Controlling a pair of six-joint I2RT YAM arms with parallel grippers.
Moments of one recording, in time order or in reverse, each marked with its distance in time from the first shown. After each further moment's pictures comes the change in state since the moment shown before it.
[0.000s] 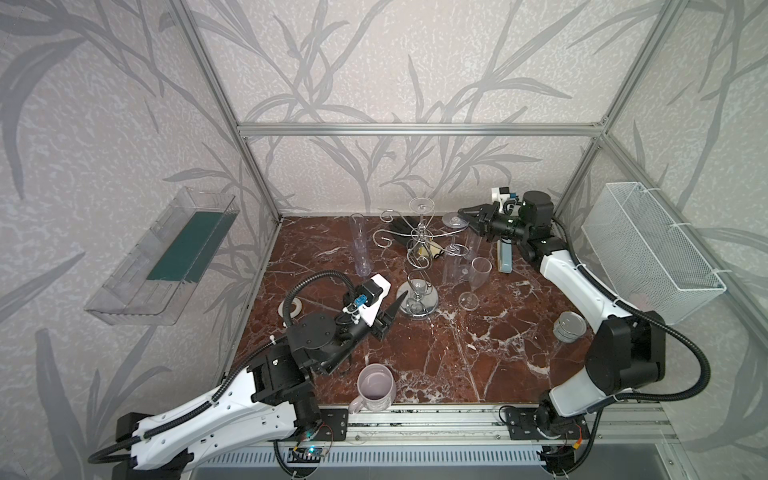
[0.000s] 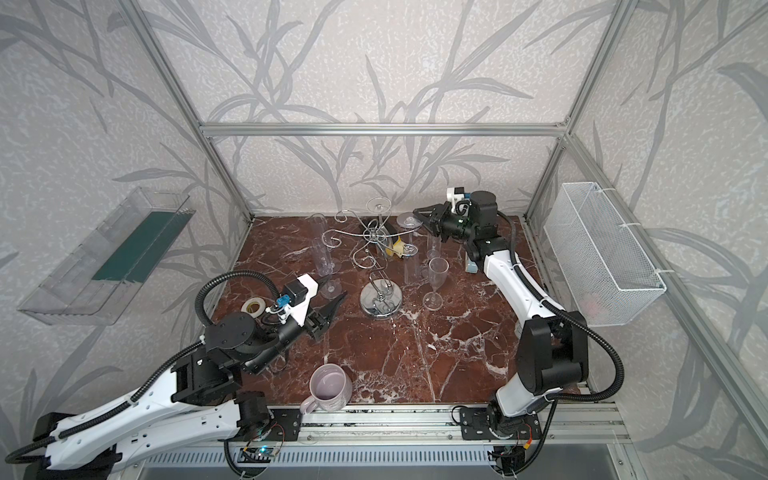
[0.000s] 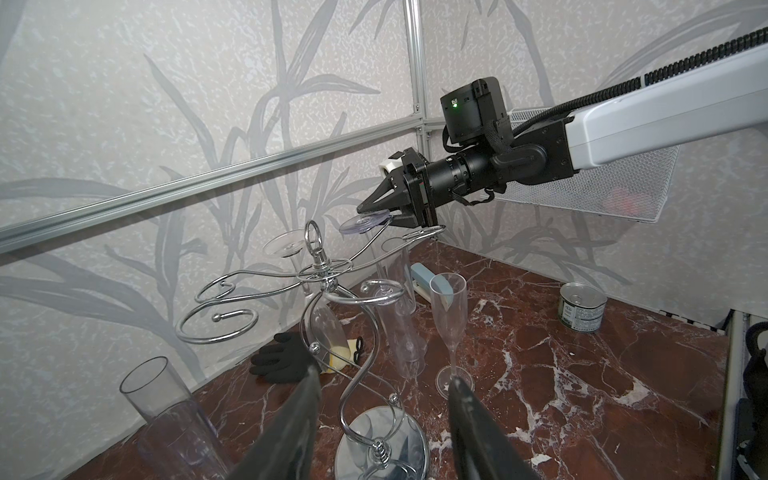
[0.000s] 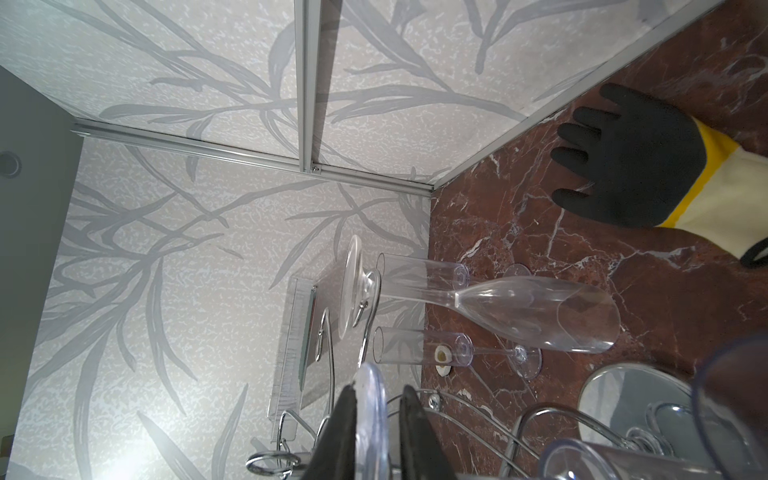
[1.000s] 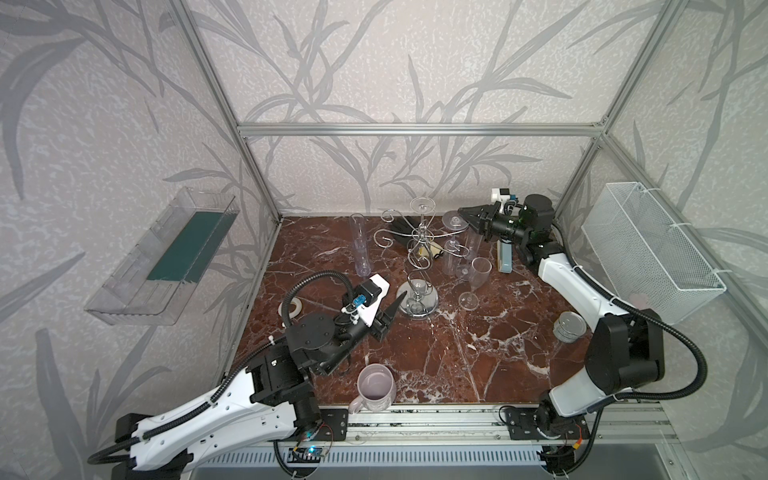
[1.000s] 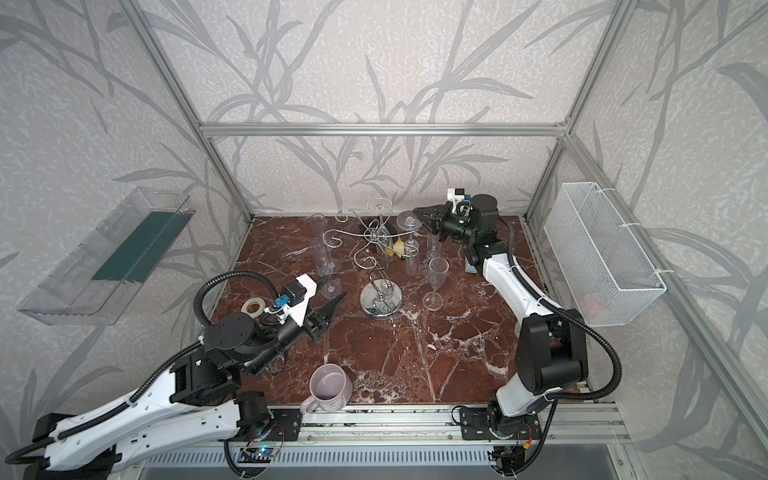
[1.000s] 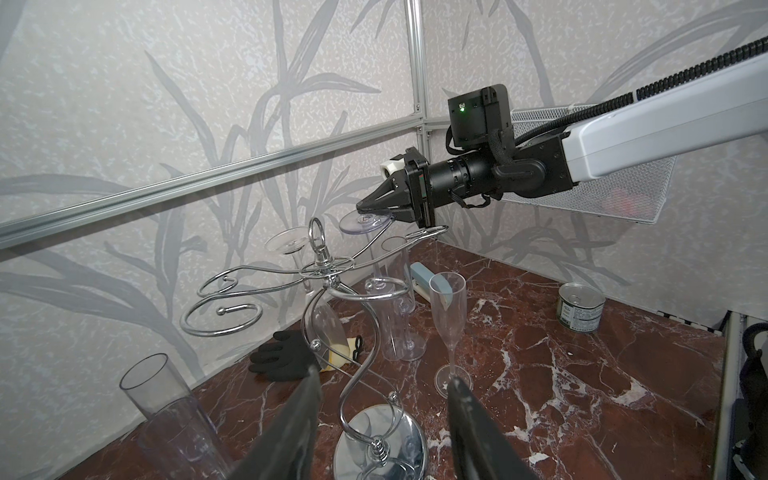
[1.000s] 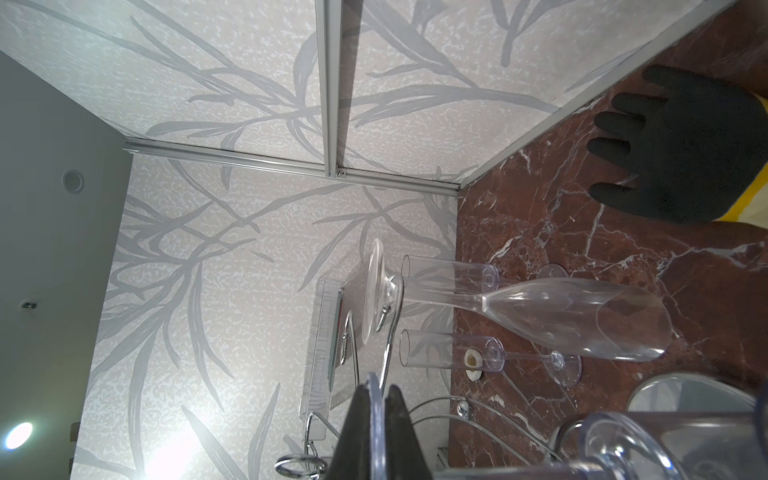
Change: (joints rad) left arm 0.000 -0.006 0.000 -0.008 -0.001 -0.008; right arm 0.000 0.005 -0.058 0.177 -0.027 0.143
